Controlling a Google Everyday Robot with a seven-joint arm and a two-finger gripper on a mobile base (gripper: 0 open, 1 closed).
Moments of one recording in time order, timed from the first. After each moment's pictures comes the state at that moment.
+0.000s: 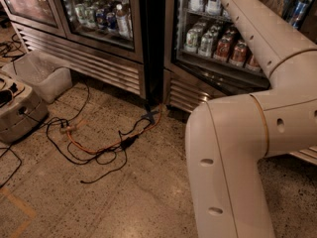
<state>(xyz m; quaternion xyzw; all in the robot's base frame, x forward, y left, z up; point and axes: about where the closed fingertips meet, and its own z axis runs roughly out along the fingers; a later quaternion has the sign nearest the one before) 0.842 -0.416 0.935 0.18 0.84 -0.34 0.38</state>
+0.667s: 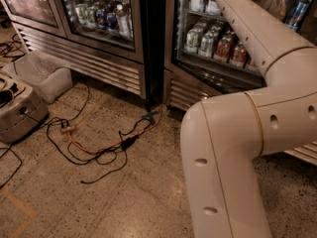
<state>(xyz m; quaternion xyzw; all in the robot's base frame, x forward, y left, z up) 0.836 -0.420 0.938 0.19 0.83 -0.37 0.38</state>
